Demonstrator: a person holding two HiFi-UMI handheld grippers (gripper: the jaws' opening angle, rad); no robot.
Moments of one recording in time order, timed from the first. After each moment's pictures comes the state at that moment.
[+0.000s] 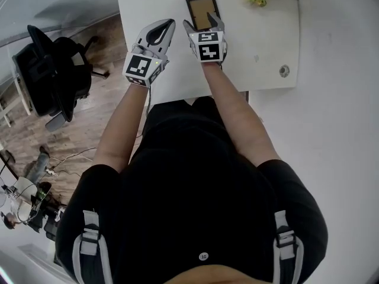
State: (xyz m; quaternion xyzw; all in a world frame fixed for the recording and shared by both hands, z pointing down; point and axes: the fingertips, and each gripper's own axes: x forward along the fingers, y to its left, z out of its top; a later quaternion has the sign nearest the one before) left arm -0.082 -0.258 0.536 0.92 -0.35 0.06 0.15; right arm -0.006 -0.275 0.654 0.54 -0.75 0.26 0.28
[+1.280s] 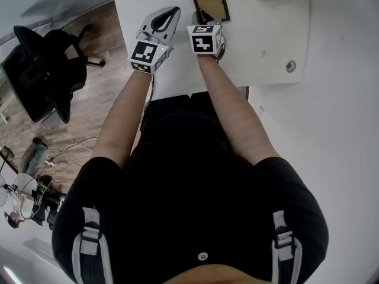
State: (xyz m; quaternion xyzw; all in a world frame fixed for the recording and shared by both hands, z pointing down) left arm -0.078 -0.280 0.606 0.92 -0.34 0.09 0.18; right arm -0.008 -0.267 0.727 0.56 -0.69 0.30 0.35
